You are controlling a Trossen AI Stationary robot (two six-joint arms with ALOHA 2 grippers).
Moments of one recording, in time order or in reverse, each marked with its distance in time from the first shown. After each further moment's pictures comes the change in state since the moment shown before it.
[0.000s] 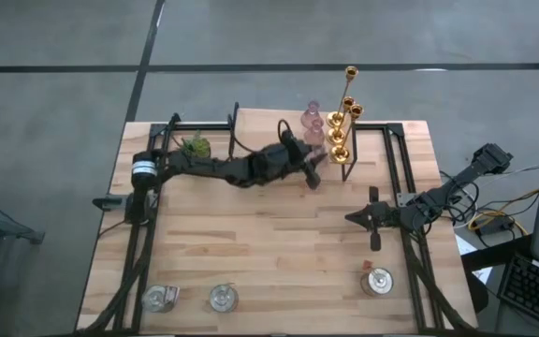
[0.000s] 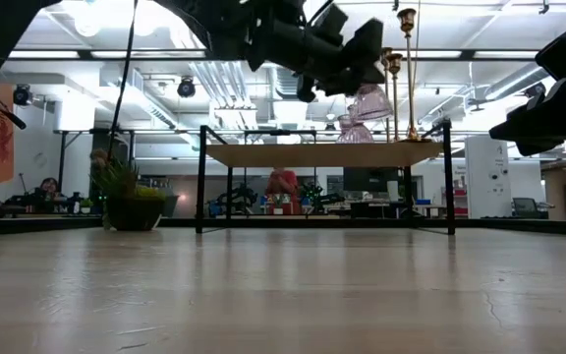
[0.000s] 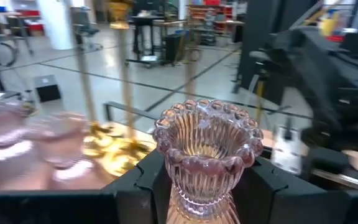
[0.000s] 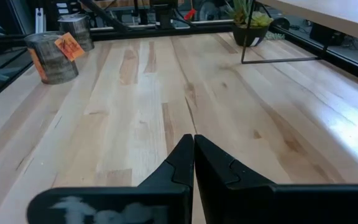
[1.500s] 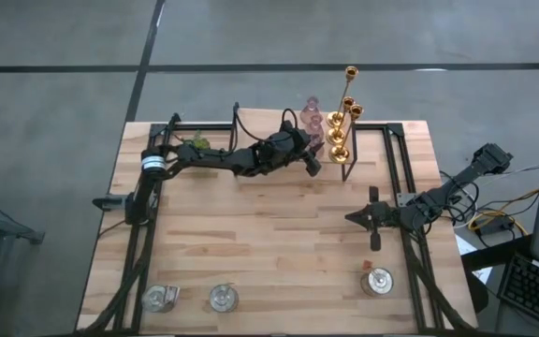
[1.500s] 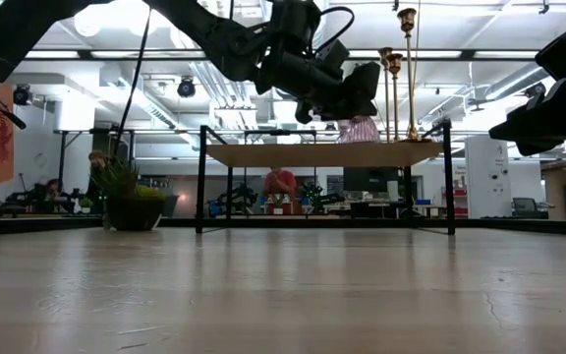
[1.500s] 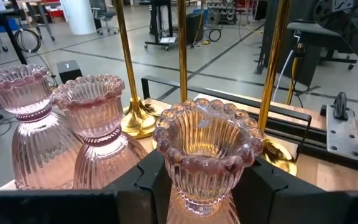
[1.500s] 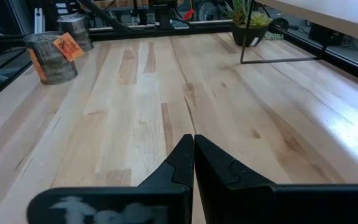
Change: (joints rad) left arm 0.098 0.080 0.057 -0.060 0.016 0.031; right arm 0.000 0.000 0.000 0.000 0.003 0.001
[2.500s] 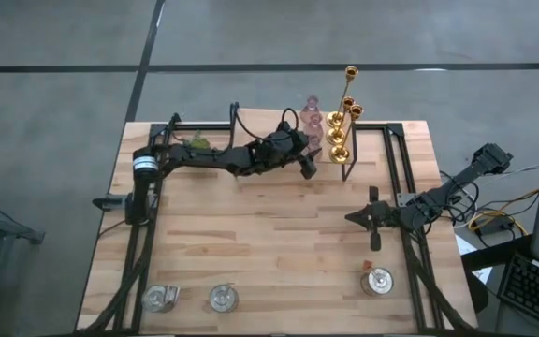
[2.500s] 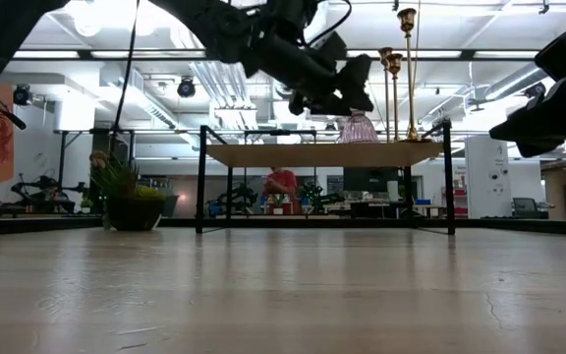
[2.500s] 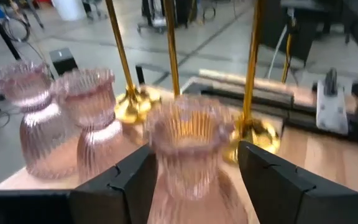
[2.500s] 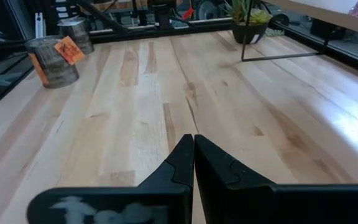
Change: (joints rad) left arm -0.018 -0.075 -0.015 -0.157 0.015 0.015; right arm 0.000 0.000 0.000 0.000 -0.002 0.027
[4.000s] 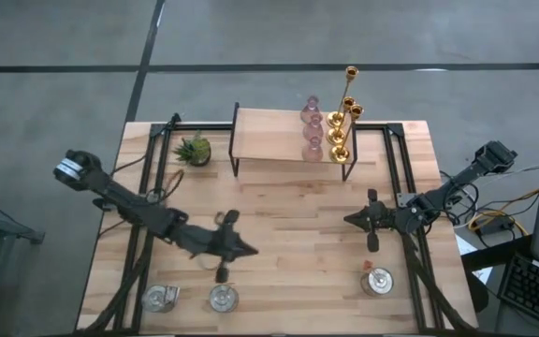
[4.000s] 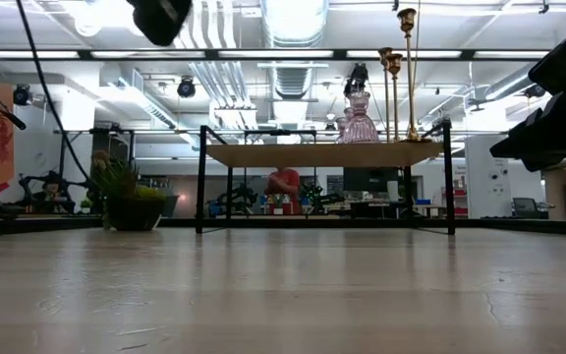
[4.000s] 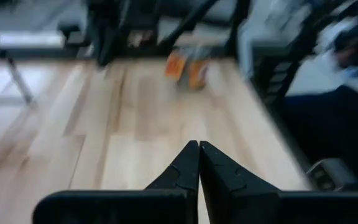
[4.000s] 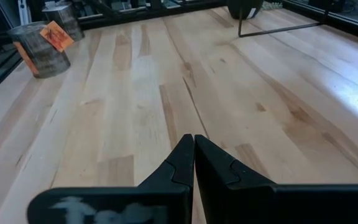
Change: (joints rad) left arm -0.703 -0.643 -0.697 -0.042 -0.025 -0.195; right arm 0.000 0.116 0.000 0.027 0.001 0.123
